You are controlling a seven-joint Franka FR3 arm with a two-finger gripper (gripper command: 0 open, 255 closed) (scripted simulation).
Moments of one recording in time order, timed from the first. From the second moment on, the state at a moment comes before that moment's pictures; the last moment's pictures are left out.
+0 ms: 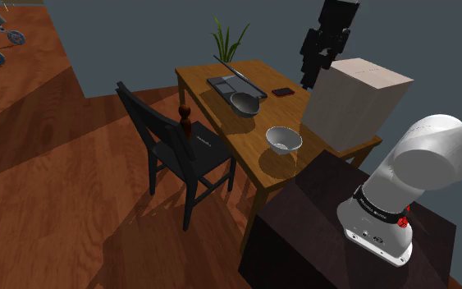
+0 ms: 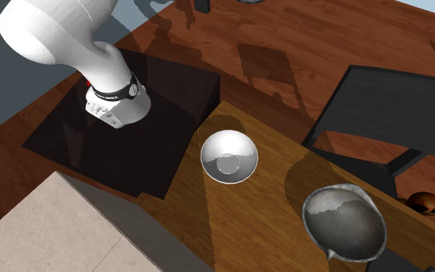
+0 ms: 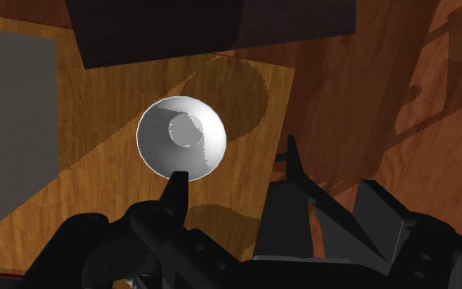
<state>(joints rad) -0.02 -0.77 0.04 -2.40 0.06 1.65 0.17</state>
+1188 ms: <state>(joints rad) -0.11 -0.61 -0.18 -2.77 -0.07 2.22 -0.09</state>
